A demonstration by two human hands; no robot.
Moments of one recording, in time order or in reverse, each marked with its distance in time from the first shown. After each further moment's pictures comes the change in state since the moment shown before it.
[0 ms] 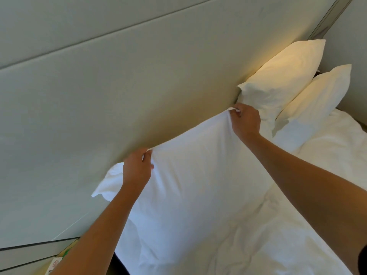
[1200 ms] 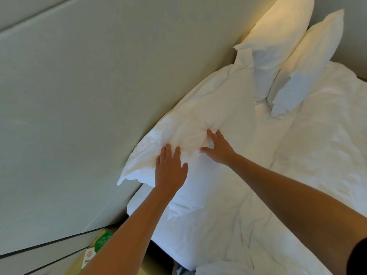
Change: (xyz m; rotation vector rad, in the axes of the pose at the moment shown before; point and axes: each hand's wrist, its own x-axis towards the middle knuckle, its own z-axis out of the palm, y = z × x) left_hand -0.048 -0.073 0.042 0.615 -0.388 0.375; right_hand -0.191 0.000 0.107 0.009 -0.730 0.246
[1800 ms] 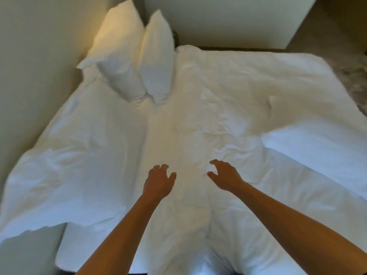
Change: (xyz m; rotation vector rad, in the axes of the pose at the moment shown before) left_hand -0.158 0.294 0.097 -0.054 -0.366 0.352; right_hand -0.383 0.329 -0.037 0.015 0.274 0.460
